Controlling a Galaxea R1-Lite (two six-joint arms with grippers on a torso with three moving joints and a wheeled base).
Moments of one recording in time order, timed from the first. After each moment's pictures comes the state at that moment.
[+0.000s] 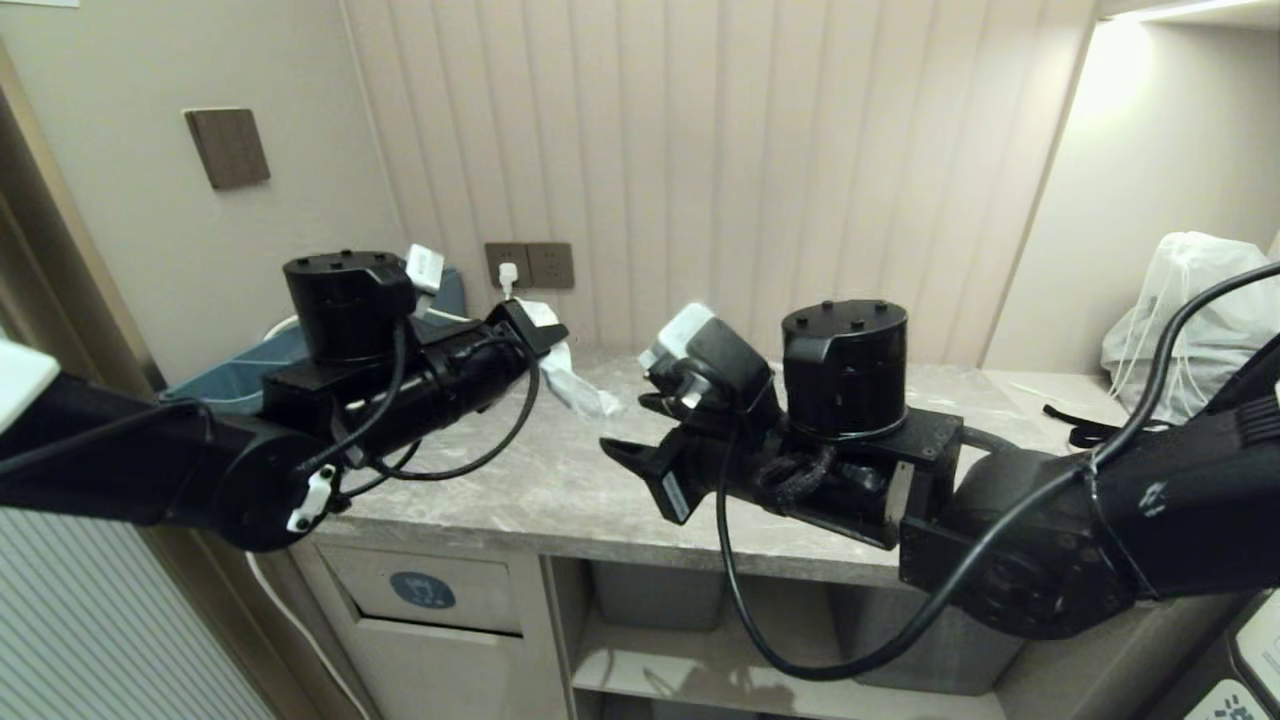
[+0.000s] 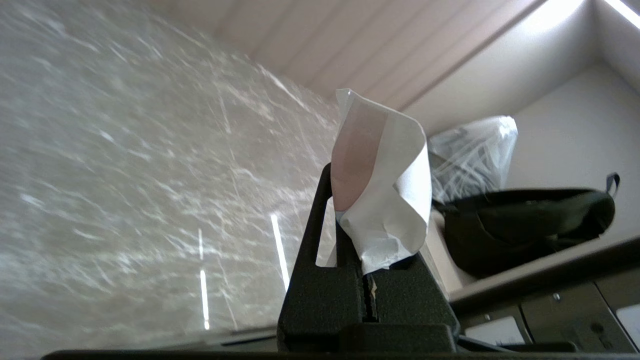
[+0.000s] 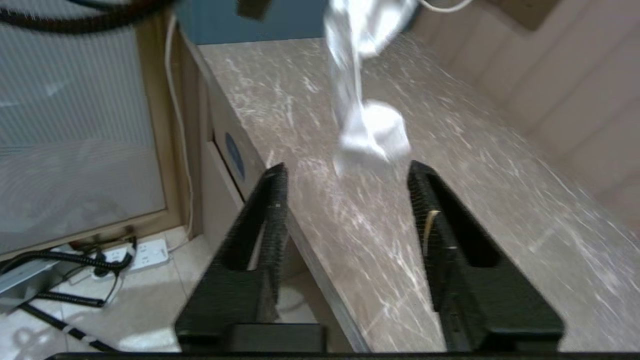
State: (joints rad) left arm -0.41 1.85 -1.01 -0.78 -0.15 -0.71; right arm 0.77 1.92 -1.11 -0.64 0.05 -0.25
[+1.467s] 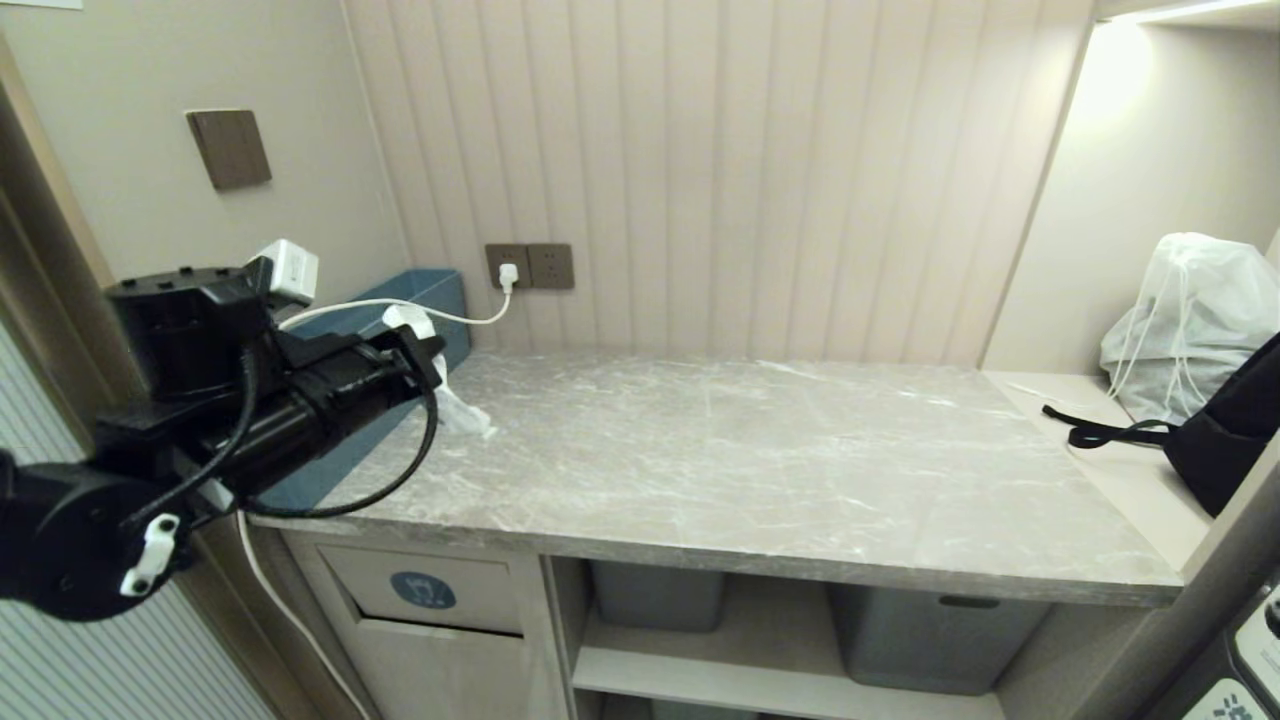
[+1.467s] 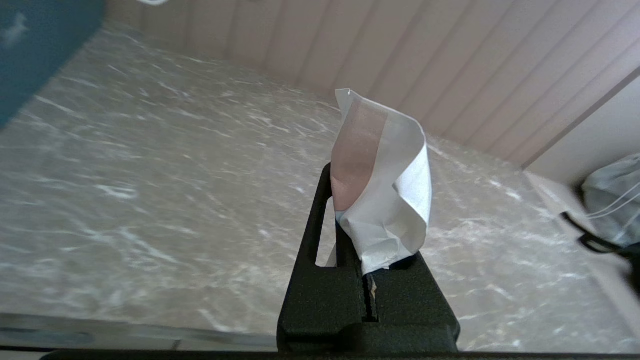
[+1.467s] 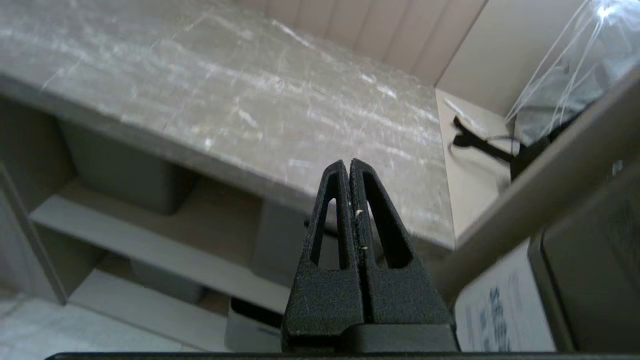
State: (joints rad) left arm -0.28 1.66 -0.77 -0.82 0.02 -0.37; right arm 0.05 0.58 -0.10 -0.39 0.00 -0.31
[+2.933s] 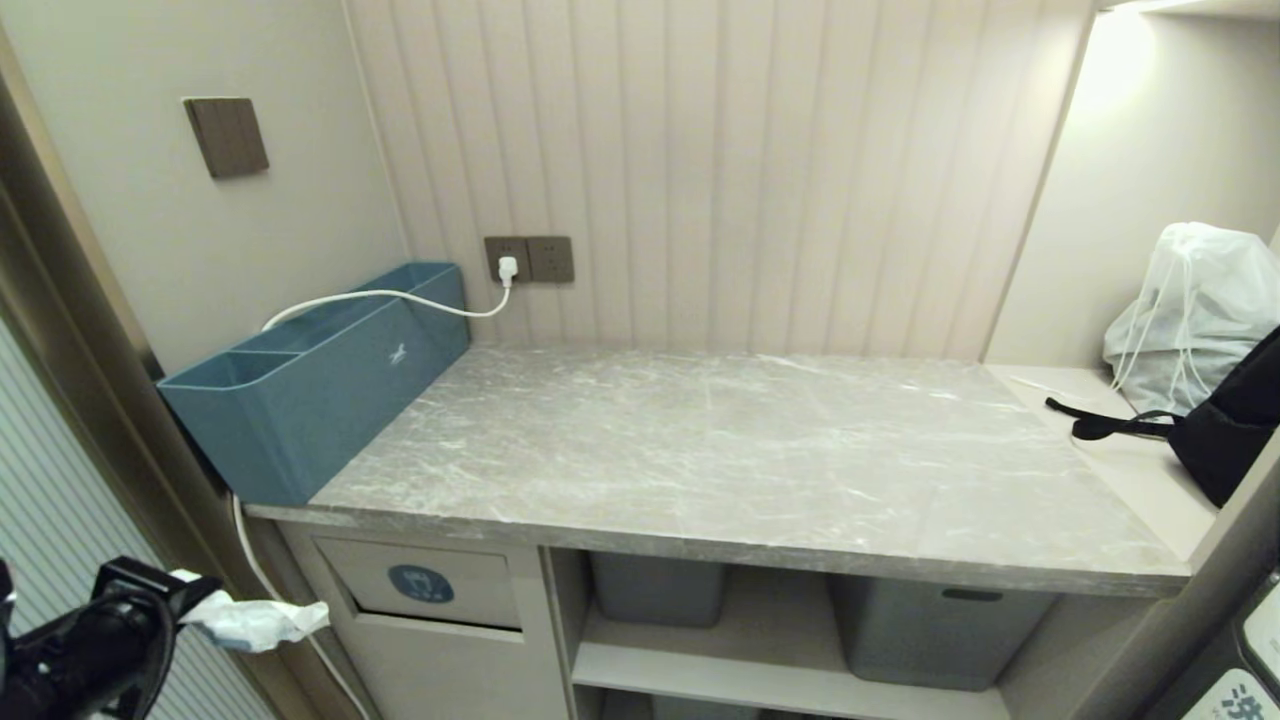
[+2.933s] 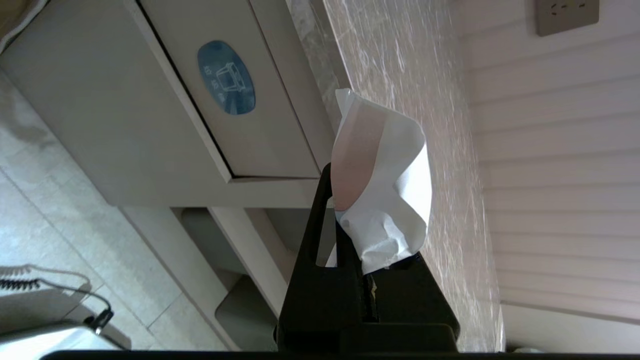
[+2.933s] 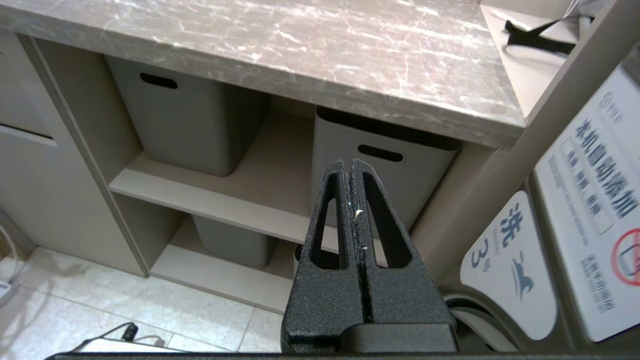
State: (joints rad) left arm 0.30 1.53 -0.11 -0.97 -0.18 -0.97; right arm 0.01 0.00 -0.08 0.21 0.07 -0.12
